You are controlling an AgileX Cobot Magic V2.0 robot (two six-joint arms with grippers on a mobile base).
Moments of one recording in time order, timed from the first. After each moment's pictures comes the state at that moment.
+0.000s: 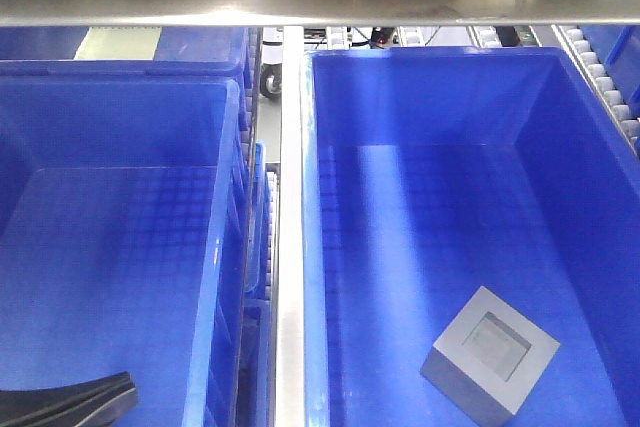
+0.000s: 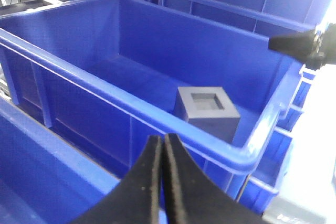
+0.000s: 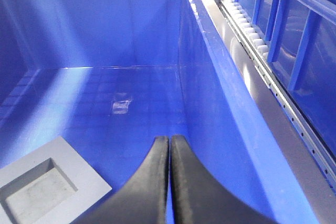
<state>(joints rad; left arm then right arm) -0.89 0.46 -0.26 -0.03 0.05 0.00 -0.03 -0.01 0.02 0.01 0.20 0.01</state>
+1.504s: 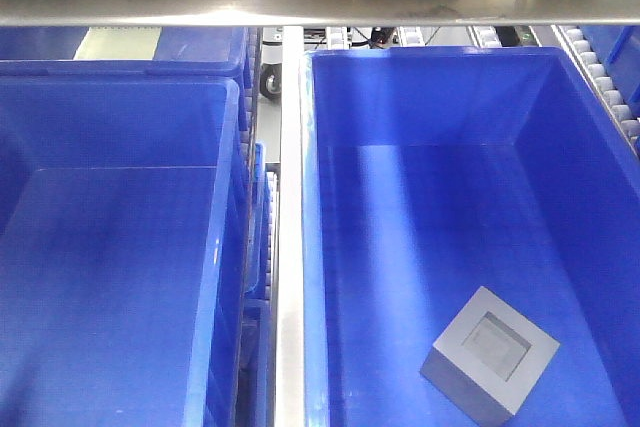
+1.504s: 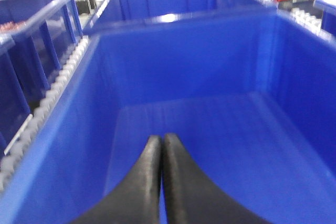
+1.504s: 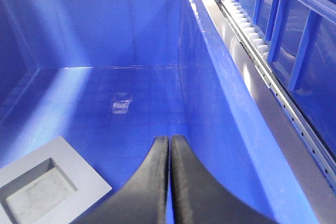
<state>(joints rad) 0.04 -0.02 -0.04 0.00 0.20 0.04 -0.03 -0.01 0.02 0.01 0.20 0.01</state>
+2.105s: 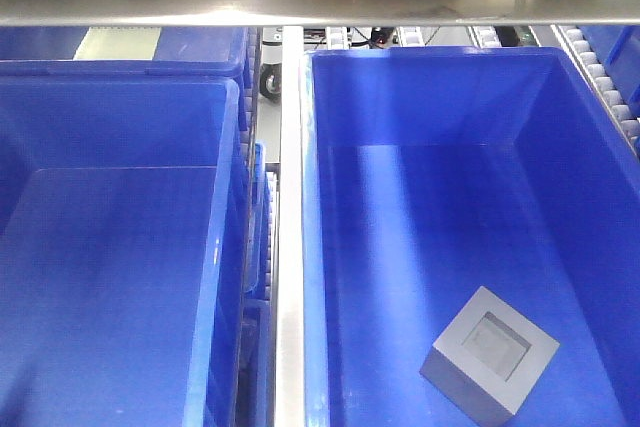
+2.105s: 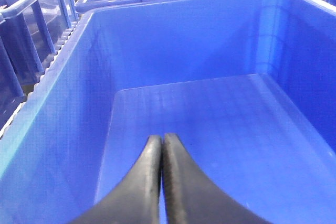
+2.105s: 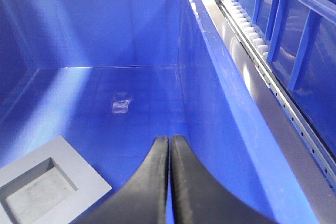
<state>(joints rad) 0.04 -0.02 0.03 0.00 0.17 0.04 -0.03 -0.01 0.02 0.01 0.20 0.01</state>
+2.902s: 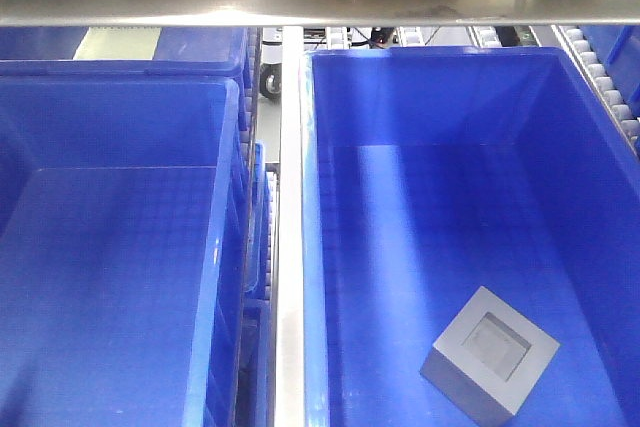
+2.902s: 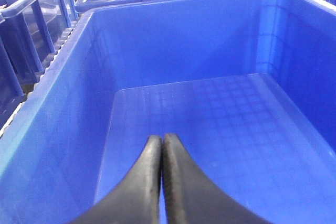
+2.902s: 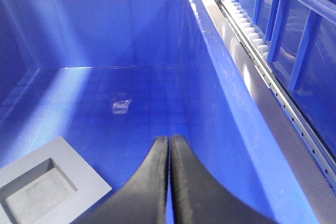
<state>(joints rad) 0.04 -0.02 0.03 0.00 0.17 0.04 -0.03 -0.01 0.02 0.01 0.20 0.01</state>
